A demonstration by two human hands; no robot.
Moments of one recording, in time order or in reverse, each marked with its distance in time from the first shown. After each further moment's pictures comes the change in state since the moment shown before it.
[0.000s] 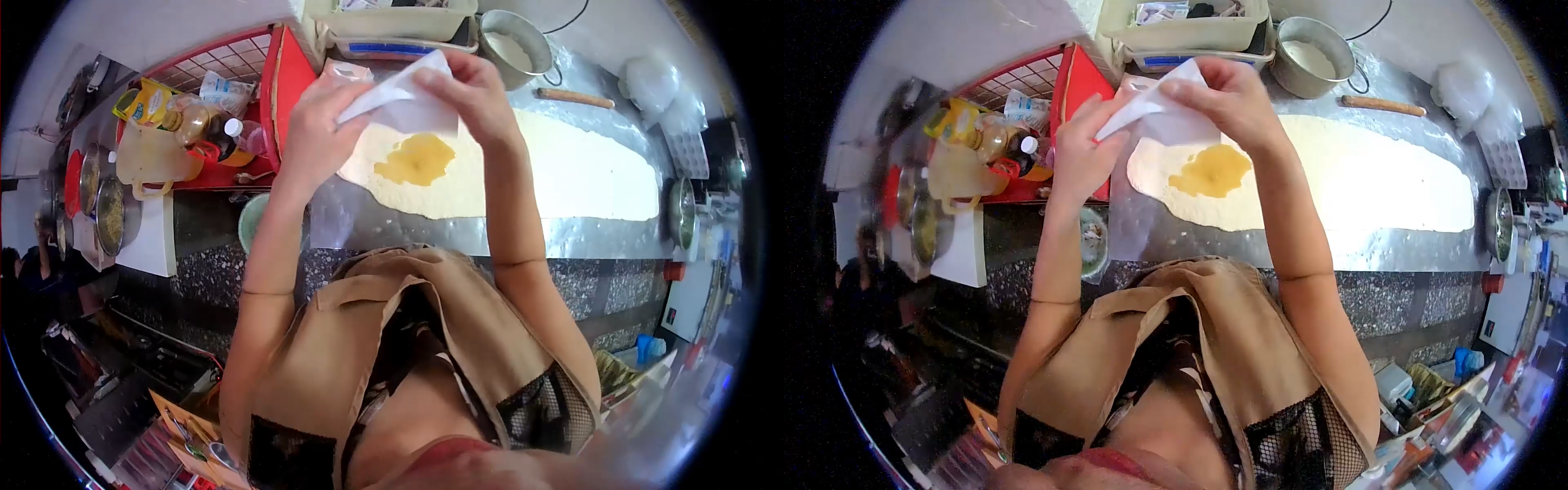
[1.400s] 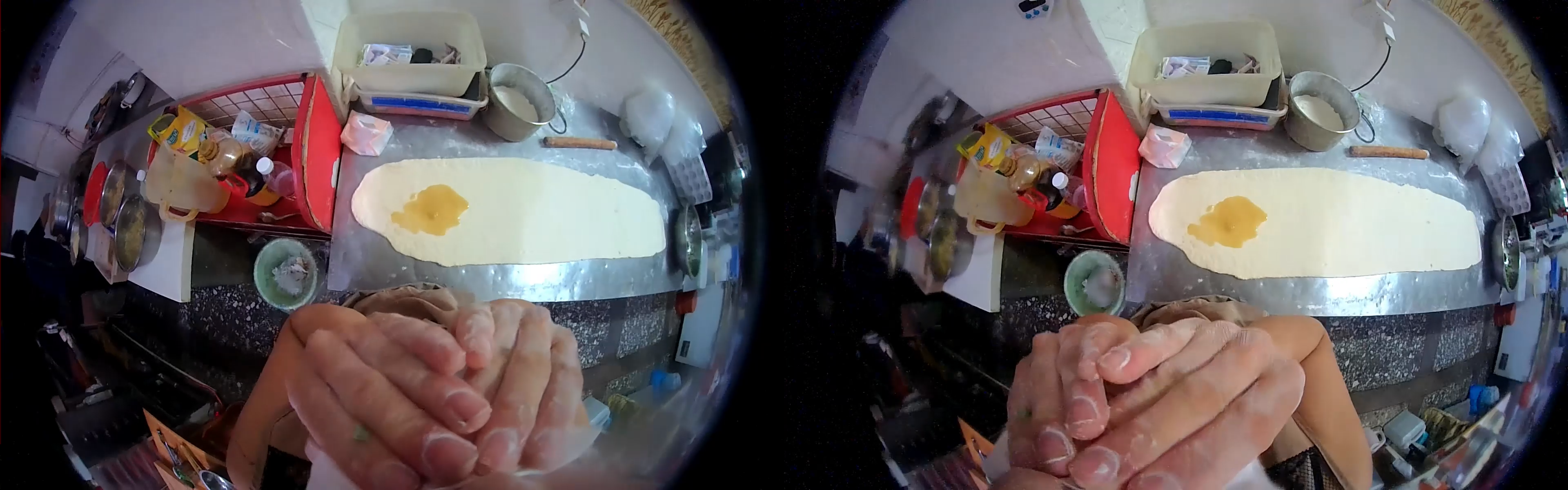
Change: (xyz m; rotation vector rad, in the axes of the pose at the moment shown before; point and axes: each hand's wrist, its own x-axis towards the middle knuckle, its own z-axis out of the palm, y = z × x) left_hand -0.074 0.177 -0.016 -1.658 0.558 0.553; right_hand -0.126 -0.082 0.108 0.790 -0.053 -0.589
